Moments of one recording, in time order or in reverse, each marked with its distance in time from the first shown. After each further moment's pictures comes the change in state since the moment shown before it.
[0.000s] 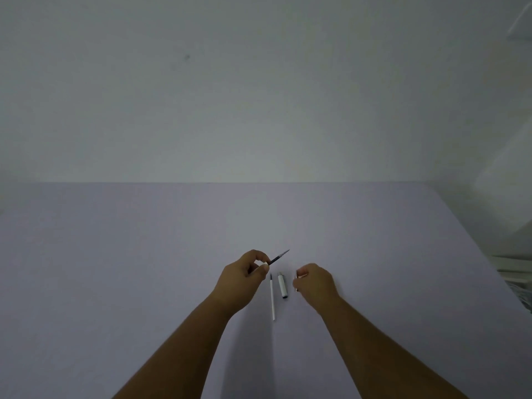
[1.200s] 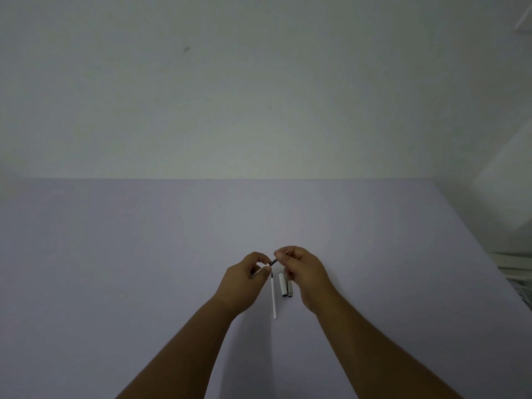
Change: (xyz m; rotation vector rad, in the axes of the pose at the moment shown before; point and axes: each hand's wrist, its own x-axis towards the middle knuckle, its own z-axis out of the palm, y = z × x) left_hand 0.007 -0.011 0.009 0.025 -0.007 0.011; right_hand -0.026 -0.039 -0.007 0.766 -0.153 -0.075
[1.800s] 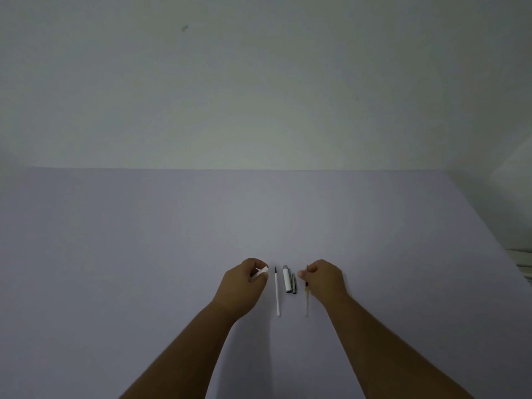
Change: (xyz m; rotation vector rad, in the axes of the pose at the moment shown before) left_hand 0.005 -0.024 0.009 0.047 0.050 -0.085; right_hand 0.051 0.062 -0.037 -0.705 0.195 0.162
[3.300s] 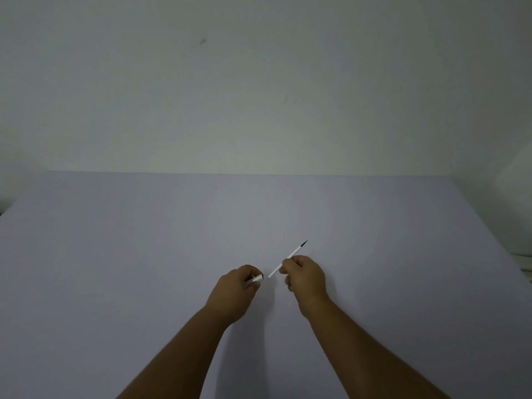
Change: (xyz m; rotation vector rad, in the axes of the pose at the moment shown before) left_hand -0.013 -0.023 -0.026 0.166 -0.017 0.027; right_hand -0.070 -0.063 0.024 0.505 0.025 -0.049
